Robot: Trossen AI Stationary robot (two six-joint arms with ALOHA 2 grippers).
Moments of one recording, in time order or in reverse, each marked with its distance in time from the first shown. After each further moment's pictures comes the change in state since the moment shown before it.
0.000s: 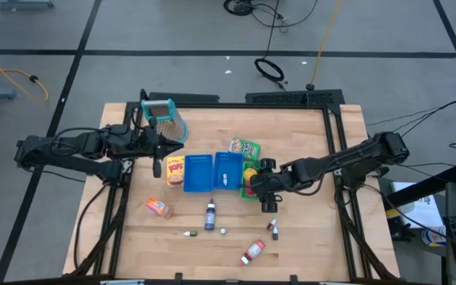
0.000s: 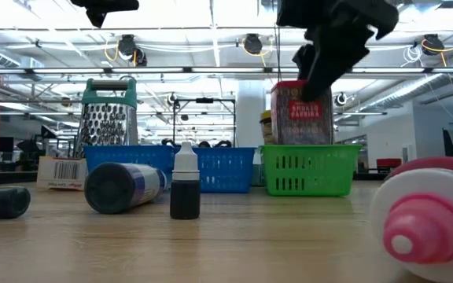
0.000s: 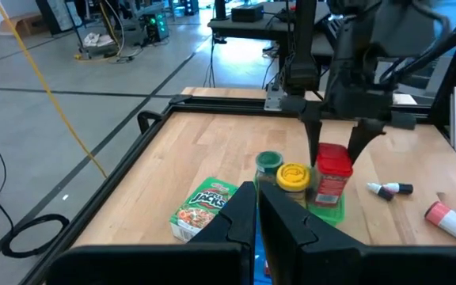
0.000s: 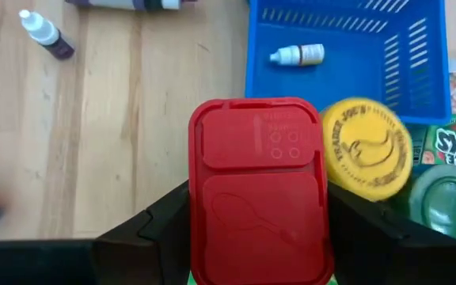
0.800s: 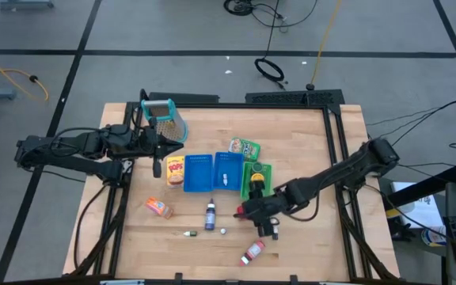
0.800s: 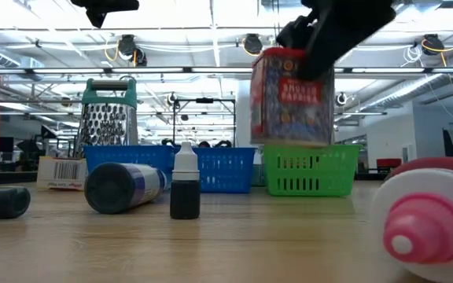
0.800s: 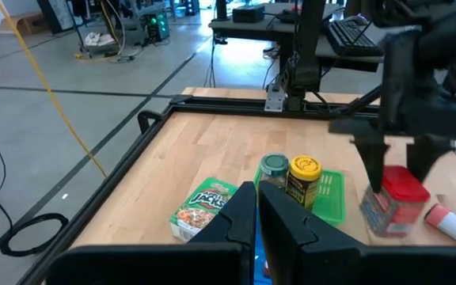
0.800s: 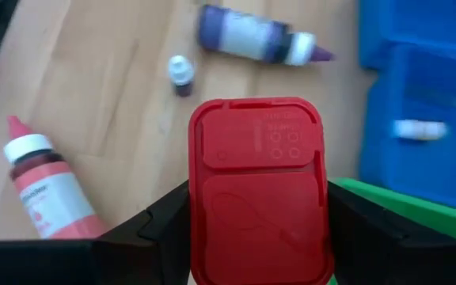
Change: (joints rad) left arm 0.000 0.000 0.000 0.001 -0.001 -0.008; right arm 0.160 0.130 0.108 0.098 -0.025 -0.007
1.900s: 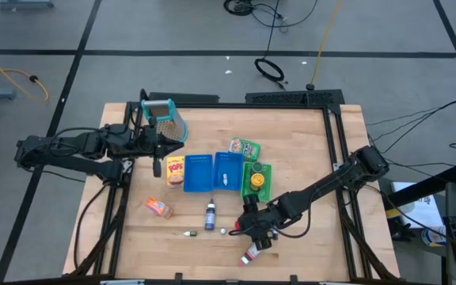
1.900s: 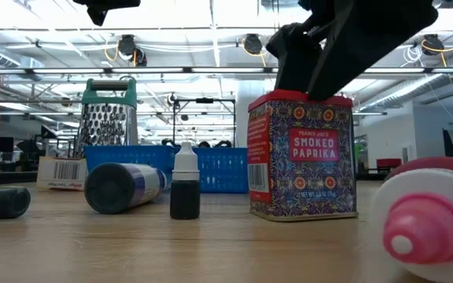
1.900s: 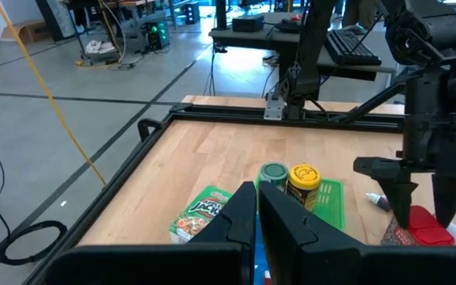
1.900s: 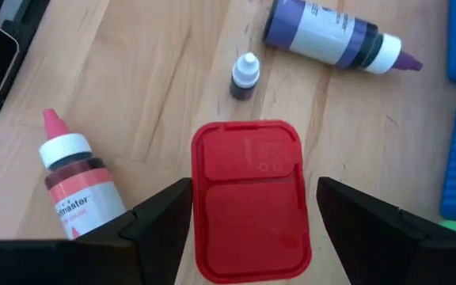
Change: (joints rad) left arm 0.000 0.000 0.000 0.028 0.000 0.004; right arm 0.073 0.151 0.061 0.053 -0.032 0.002
